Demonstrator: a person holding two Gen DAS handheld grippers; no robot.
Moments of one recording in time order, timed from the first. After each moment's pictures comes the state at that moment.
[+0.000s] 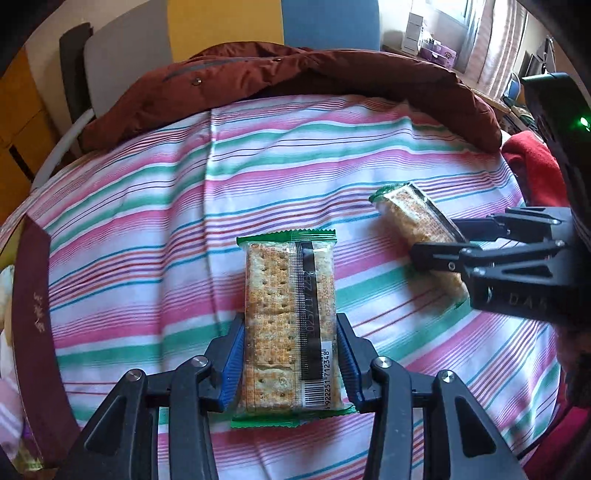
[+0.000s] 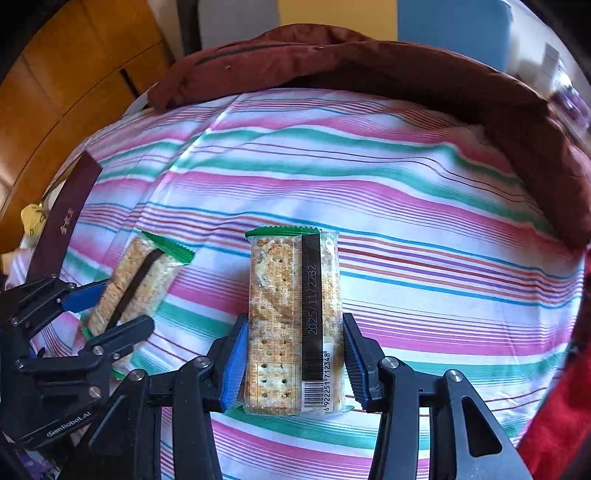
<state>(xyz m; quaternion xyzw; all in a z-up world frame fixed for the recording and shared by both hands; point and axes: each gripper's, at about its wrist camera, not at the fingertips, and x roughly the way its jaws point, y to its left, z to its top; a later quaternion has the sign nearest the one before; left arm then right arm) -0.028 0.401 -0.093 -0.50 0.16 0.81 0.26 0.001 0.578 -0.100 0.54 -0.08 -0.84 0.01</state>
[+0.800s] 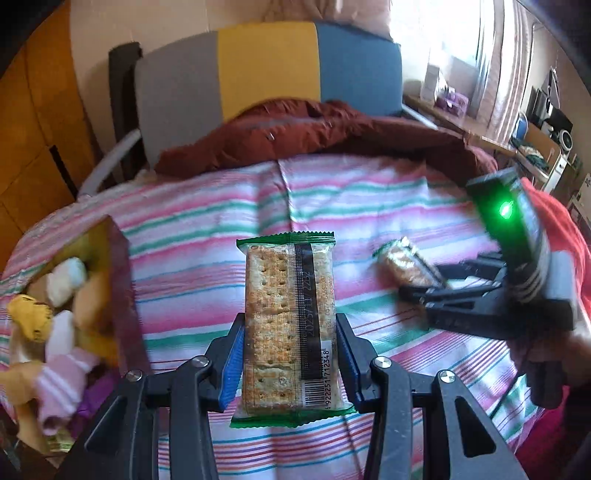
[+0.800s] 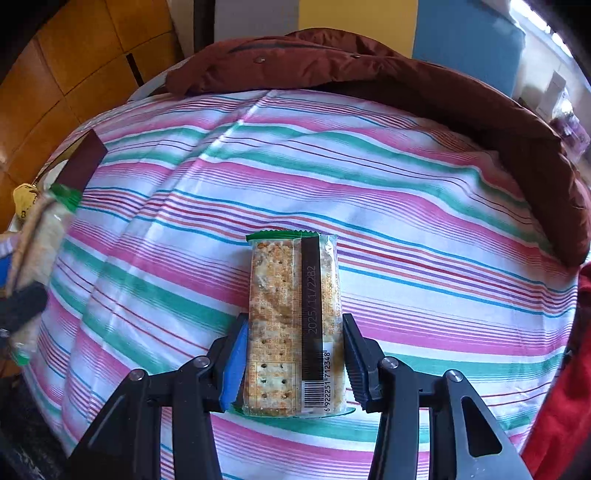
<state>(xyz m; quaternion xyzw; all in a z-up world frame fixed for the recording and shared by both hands) 0.001 0.319 -0.018 -0.43 0.12 0.87 0.23 -0.017 0.520 -0.105 0.53 -0.04 -0.84 -0.01</state>
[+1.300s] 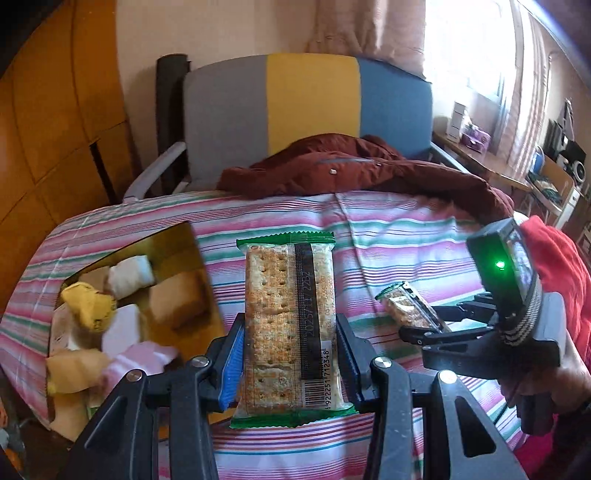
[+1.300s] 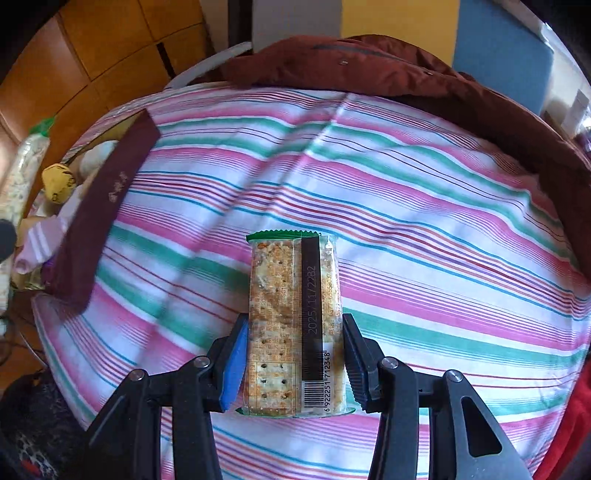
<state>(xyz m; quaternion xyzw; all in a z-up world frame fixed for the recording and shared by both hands) -0.004 0.237 0.013 -0.39 0.08 0.90 0.18 -0.020 0.436 -0.091 0.54 -0.04 -0.84 0.03</state>
